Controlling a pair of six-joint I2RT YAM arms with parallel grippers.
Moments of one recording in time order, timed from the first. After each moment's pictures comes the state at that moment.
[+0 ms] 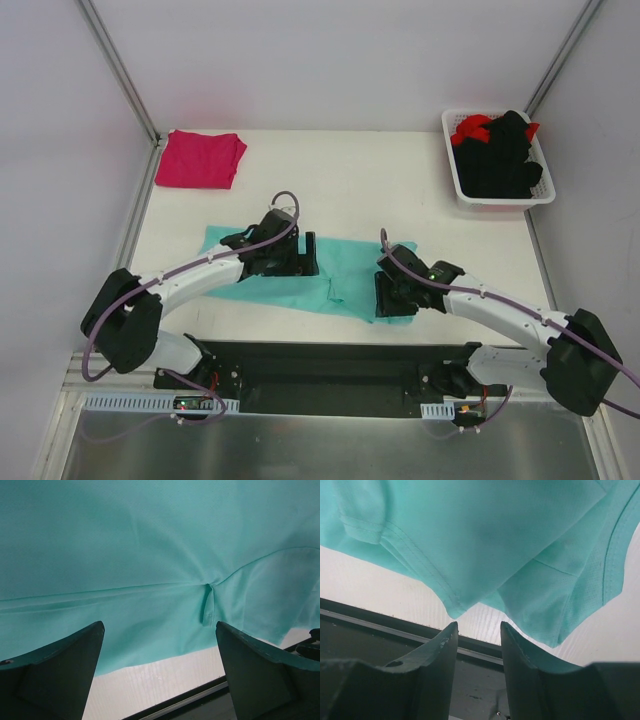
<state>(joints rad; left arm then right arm) -0.69 1.38 0.83 -0.38 0.05 -0.66 0.83 1.17 0.70 -0.71 0.04 0.67</state>
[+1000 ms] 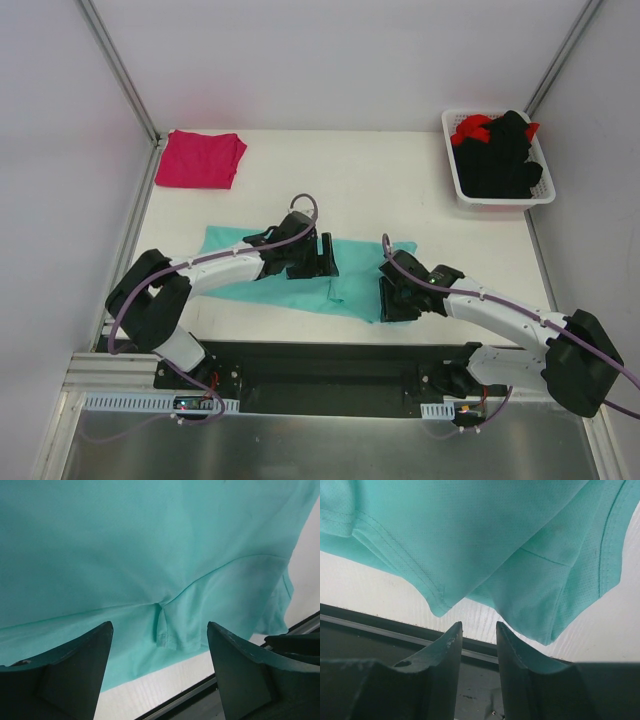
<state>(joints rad) -0.74 1.55 0.89 -0.21 0.13 -0.76 0.83 1.16 0.65 -0.71 0.04 0.69</state>
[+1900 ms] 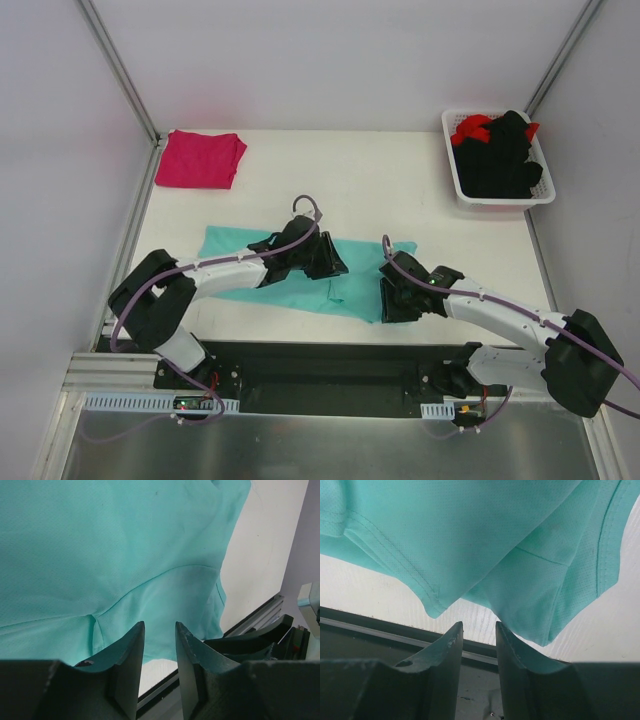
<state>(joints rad) -0.80 1.55 0.83 0.01 0.17 -1.00 0.83 1.16 0.64 -0.71 0.05 0.69</state>
